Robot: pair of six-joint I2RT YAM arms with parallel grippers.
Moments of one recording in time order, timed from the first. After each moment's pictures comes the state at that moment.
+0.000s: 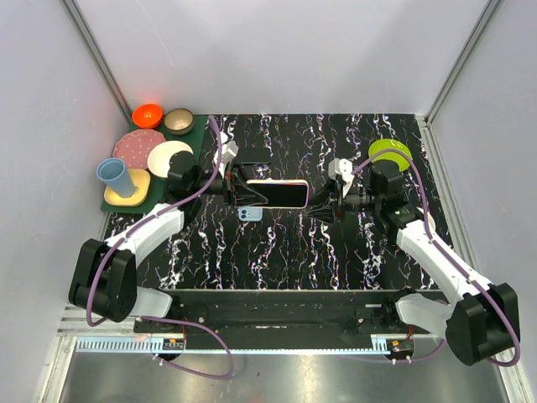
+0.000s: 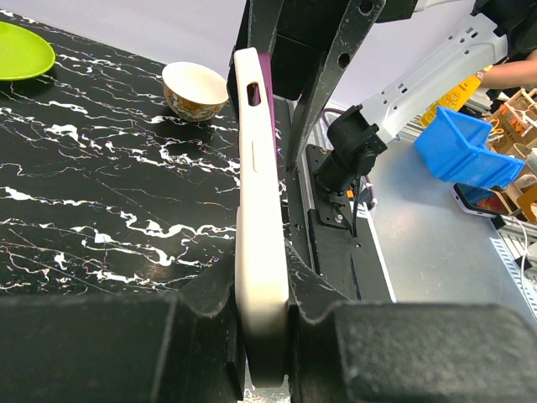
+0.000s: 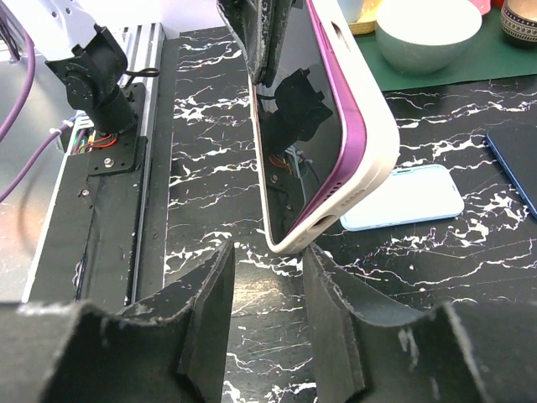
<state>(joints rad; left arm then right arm) -0.34 1.36 0.81 0.65 1.28 -0.47 0.35 1.11 0.78 0.05 -1.09 -0.21</state>
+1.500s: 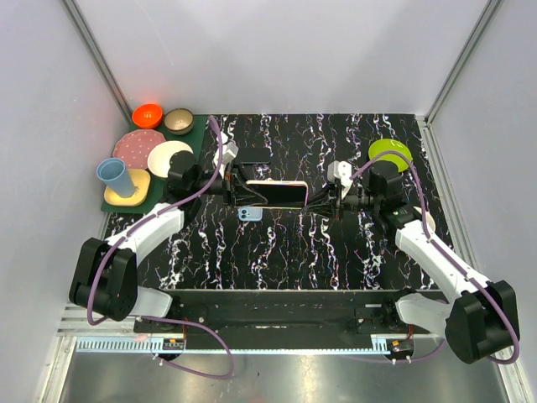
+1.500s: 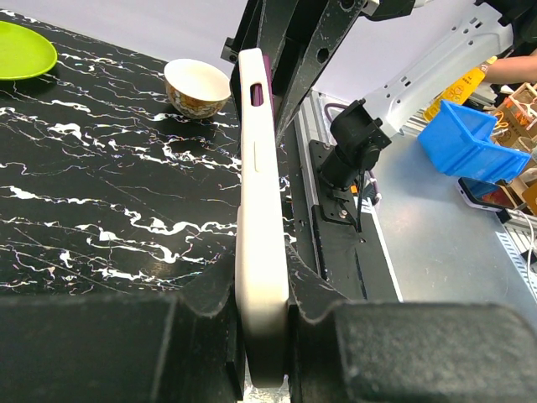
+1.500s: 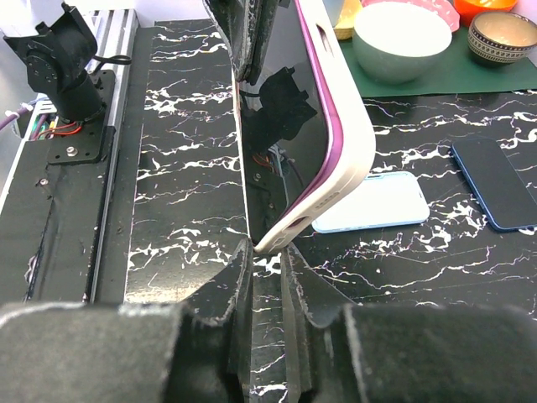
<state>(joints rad) -0.34 1.37 0.81 0.65 1.30 -0.45 0.35 1.12 0.76 0.11 -1.06 -0.29</state>
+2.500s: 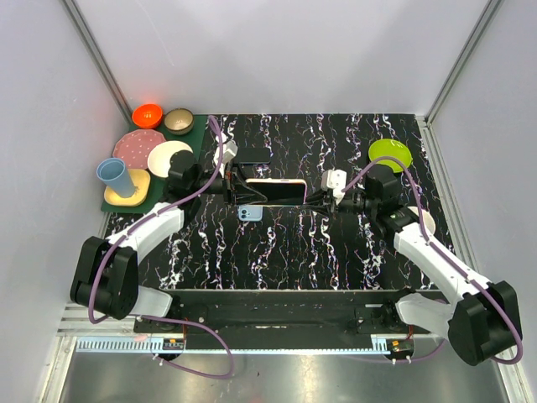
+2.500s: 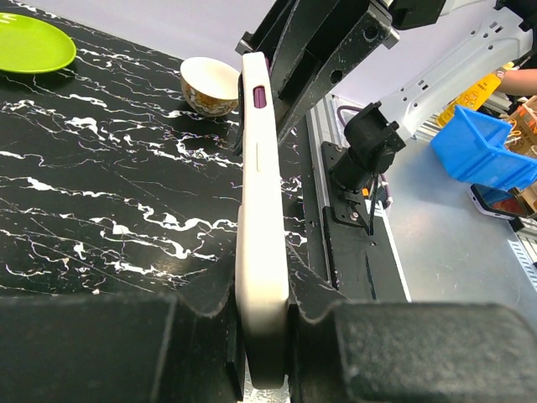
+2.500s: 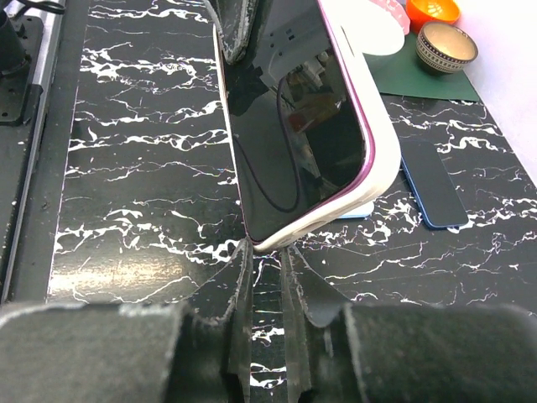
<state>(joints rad) -0.33 1.38 0.81 0.63 1.27 -0.43 0.40 1.12 0.74 0.09 -0.93 -0.48</state>
